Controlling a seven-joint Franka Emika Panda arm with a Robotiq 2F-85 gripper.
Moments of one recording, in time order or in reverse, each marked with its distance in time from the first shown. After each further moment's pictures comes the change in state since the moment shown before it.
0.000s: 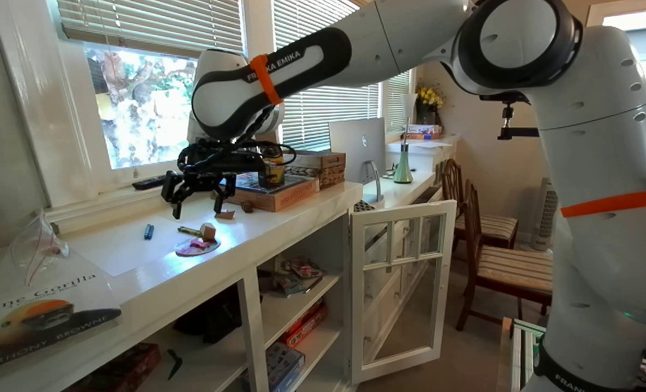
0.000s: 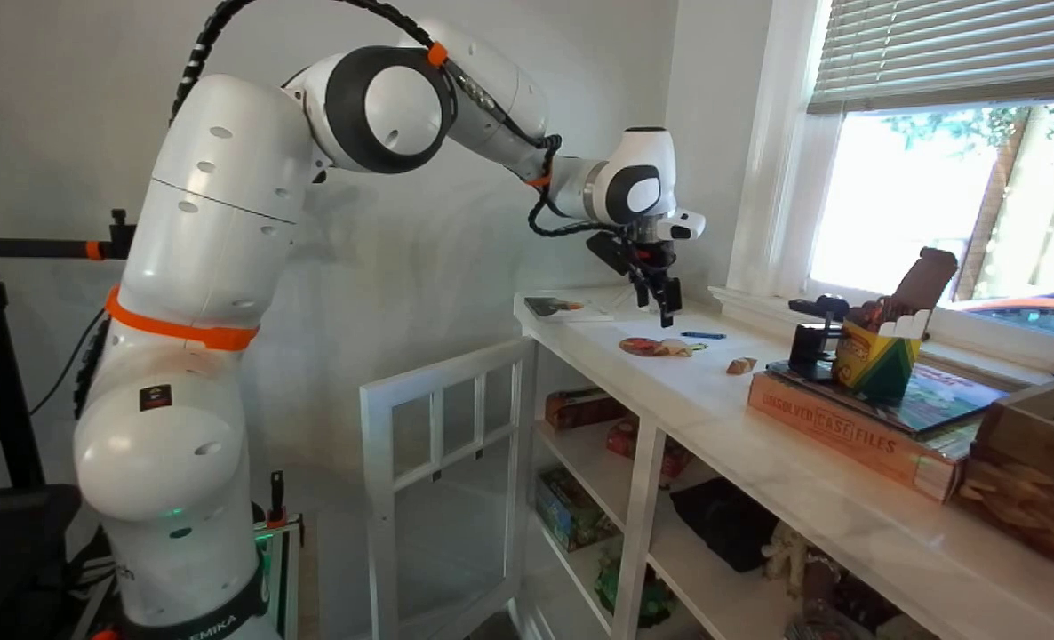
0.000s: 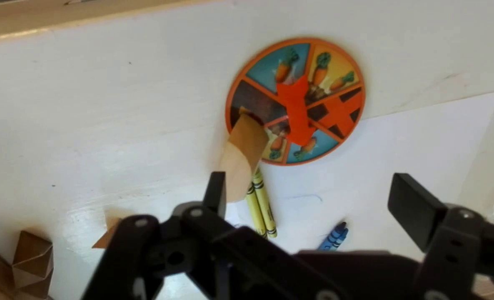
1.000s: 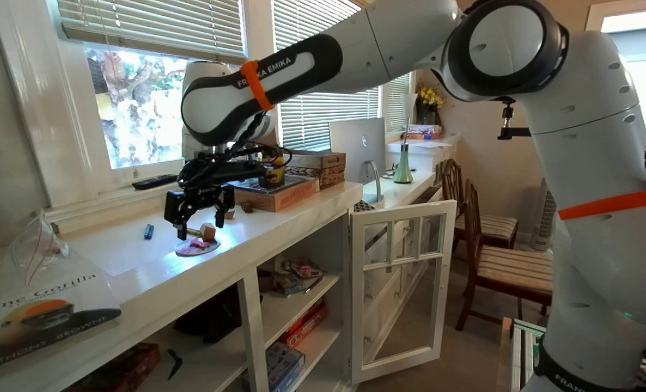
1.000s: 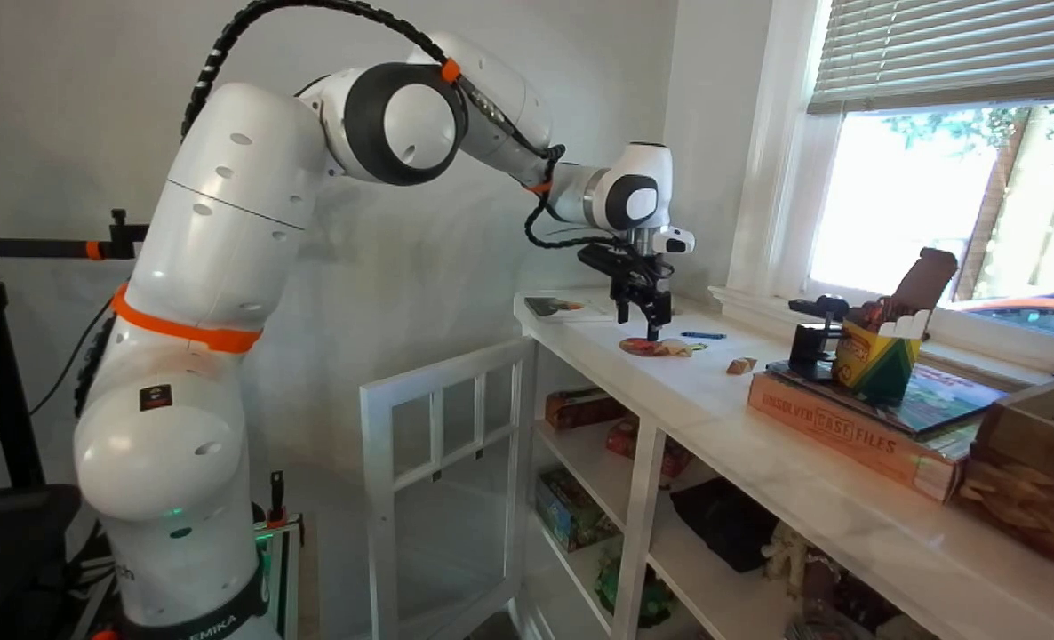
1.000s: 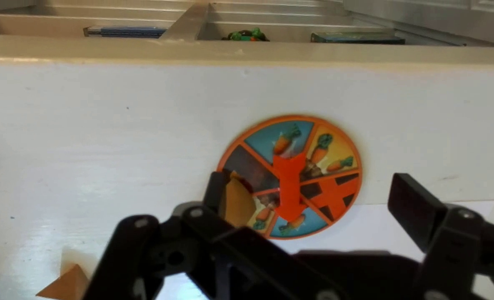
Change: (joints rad) arm 0.001 0.049 0.027 0.044 0.001 -0.145 -0.162
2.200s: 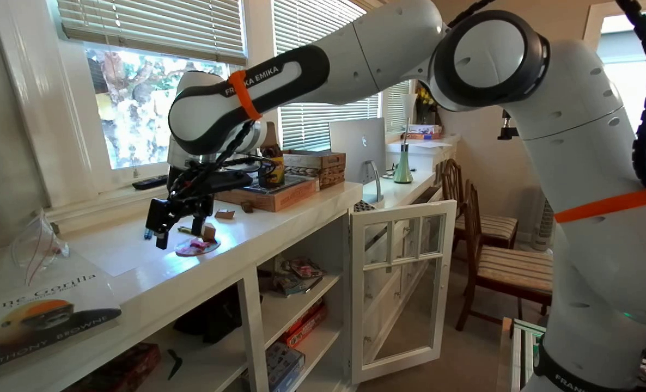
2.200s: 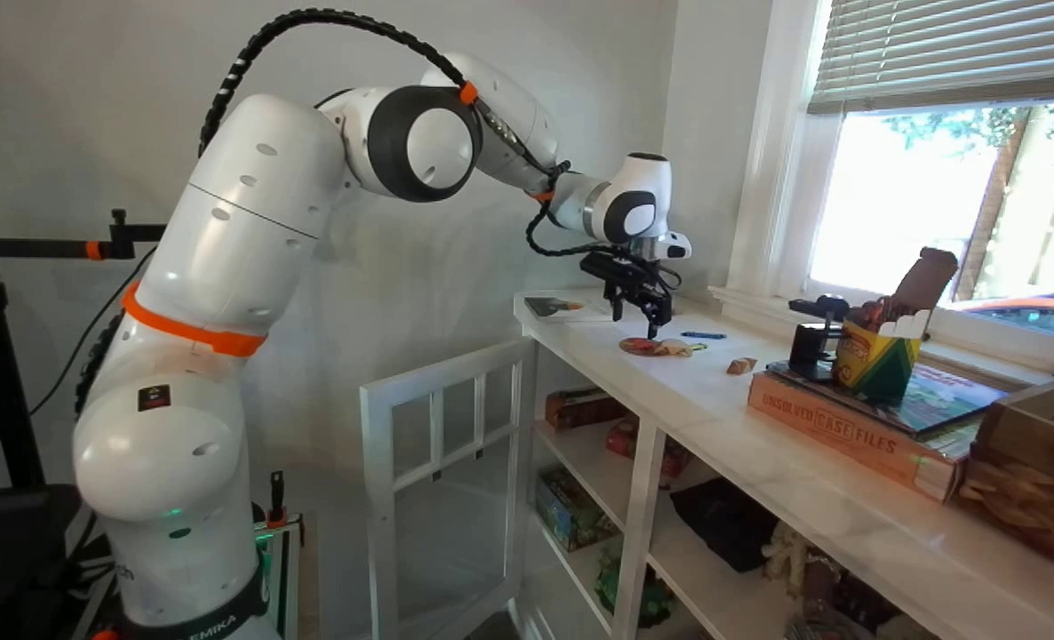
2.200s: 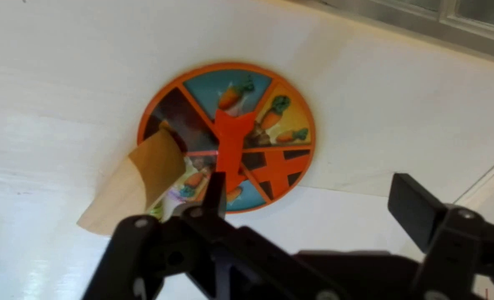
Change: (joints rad) arm -0.010 0.069 0.043 0.046 0.066 0.096 -0.238
